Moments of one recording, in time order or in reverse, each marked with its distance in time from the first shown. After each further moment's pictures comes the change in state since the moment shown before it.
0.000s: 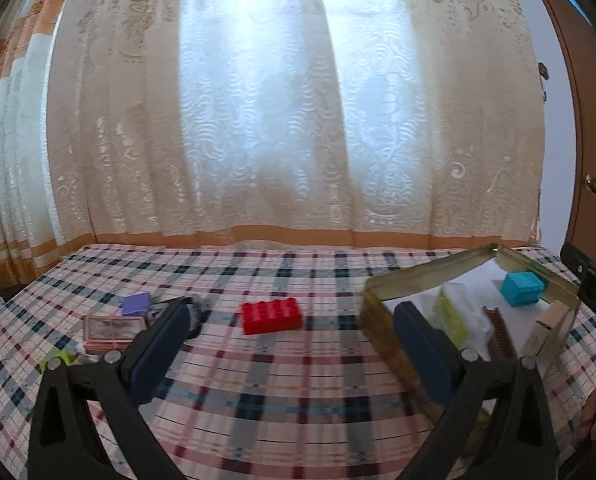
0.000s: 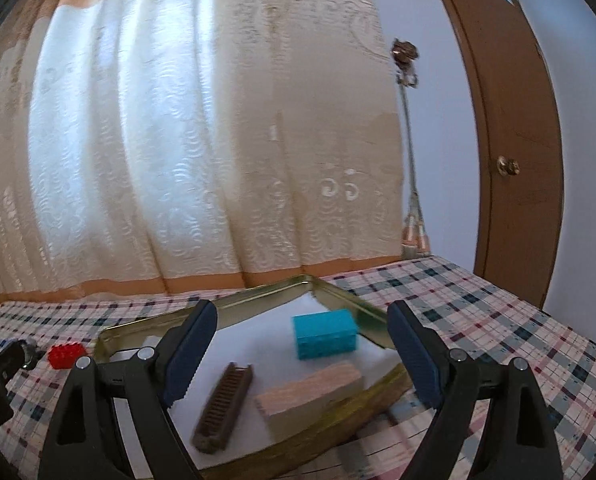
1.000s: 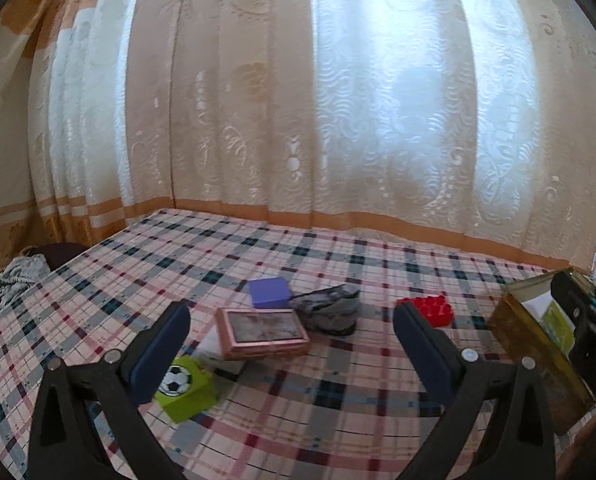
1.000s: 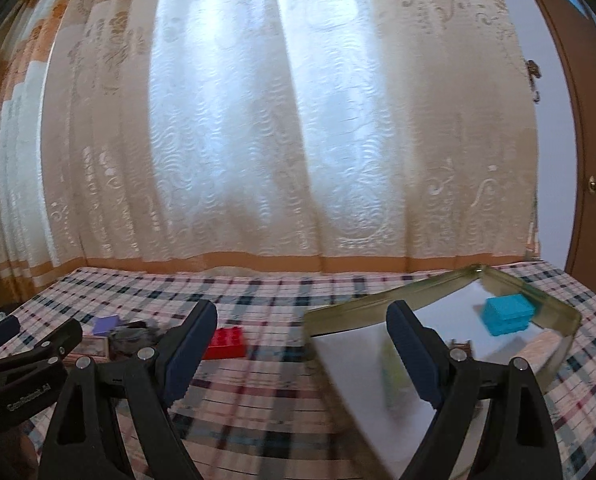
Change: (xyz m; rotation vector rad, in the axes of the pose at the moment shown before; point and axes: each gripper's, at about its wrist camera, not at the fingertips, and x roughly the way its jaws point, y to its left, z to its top) left arm 0.024 0.135 -0.002 -0.133 0.070 0.159; right arm -0.015 0.176 -0.021 -0.098 0.046 0.266
